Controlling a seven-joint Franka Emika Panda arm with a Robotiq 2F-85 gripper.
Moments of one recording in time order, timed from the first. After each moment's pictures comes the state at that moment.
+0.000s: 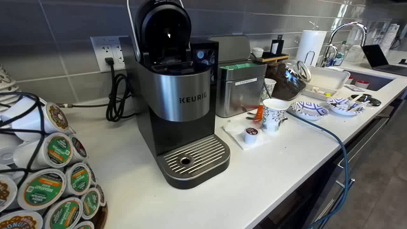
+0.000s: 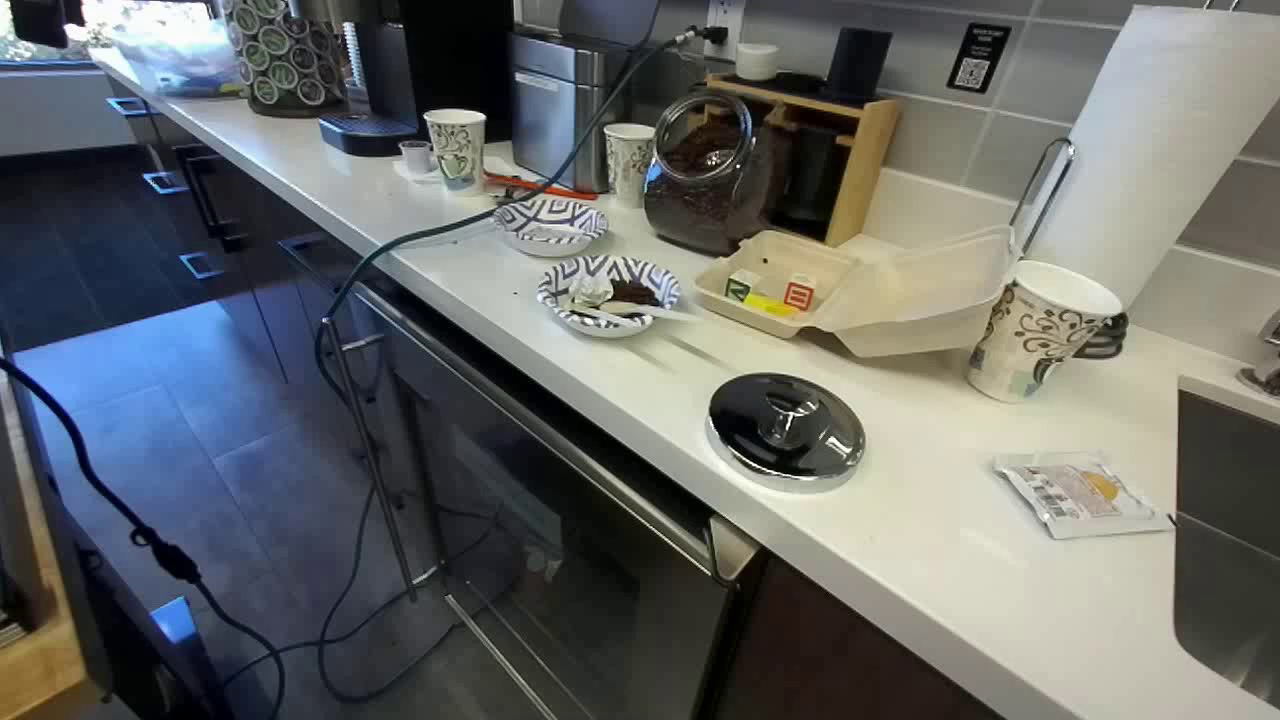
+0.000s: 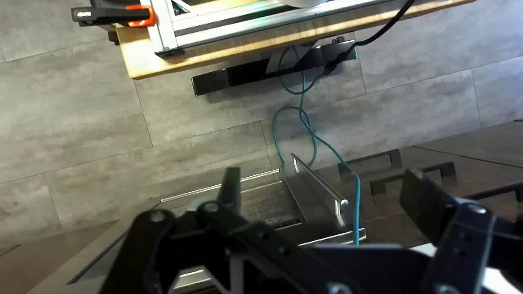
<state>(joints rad) -0.18 -0.74 -0.16 -2.57 -0.10 1.61 -0.04</state>
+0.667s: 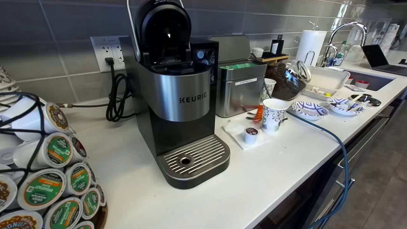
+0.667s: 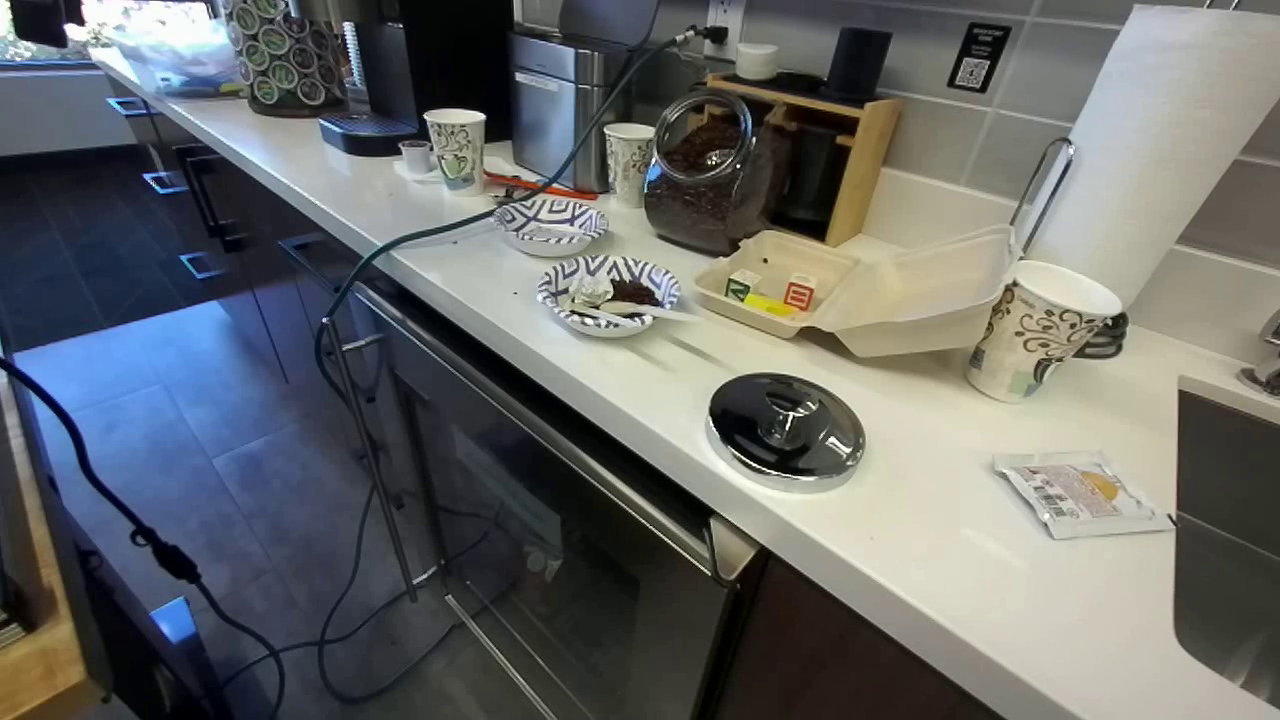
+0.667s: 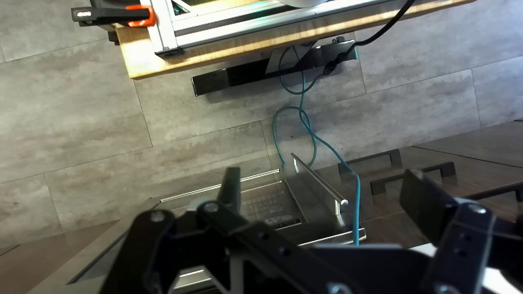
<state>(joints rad) -0.18 -0.74 -0.16 -2.57 -0.10 1.61 -0.04</state>
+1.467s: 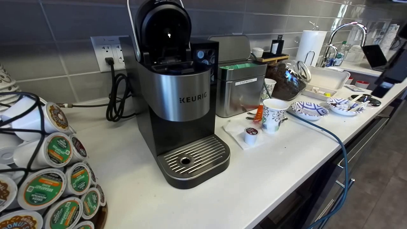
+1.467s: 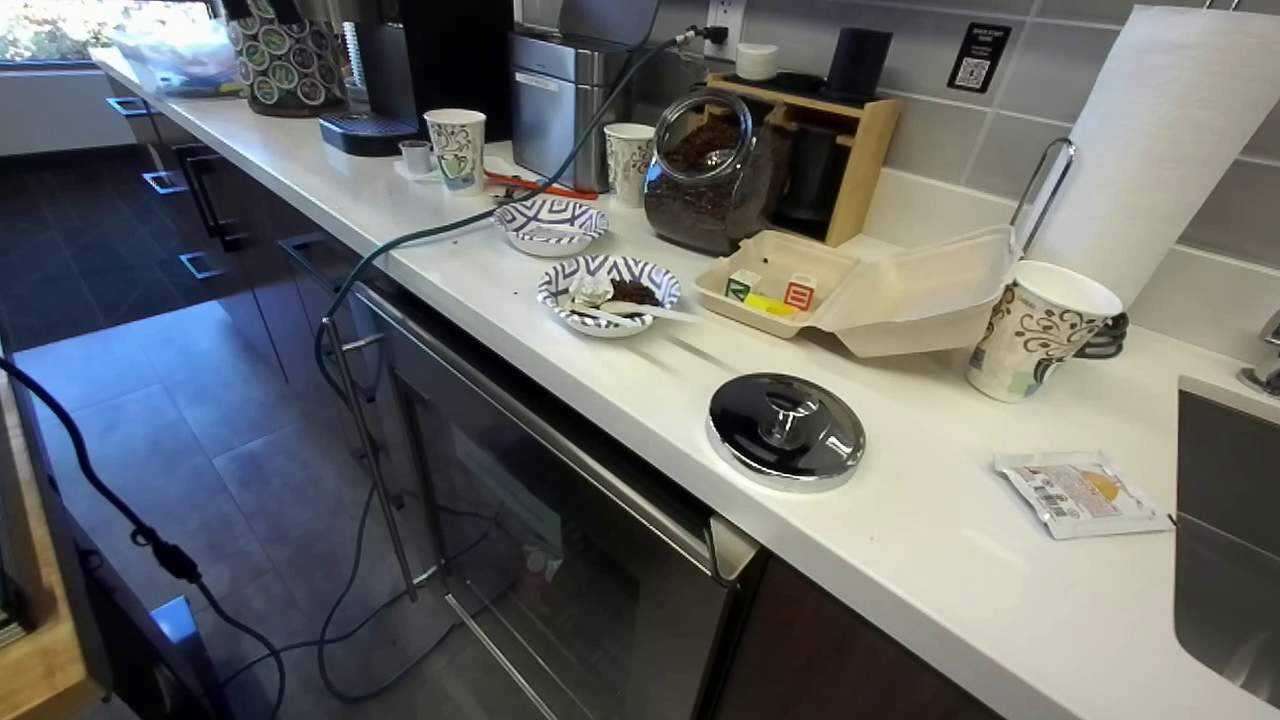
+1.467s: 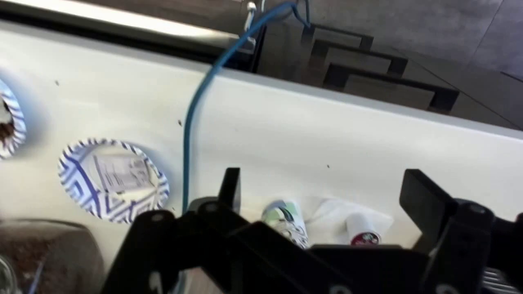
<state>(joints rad) 0.09 -0.52 0.08 -2.51 -0.02 2.20 -0.06</state>
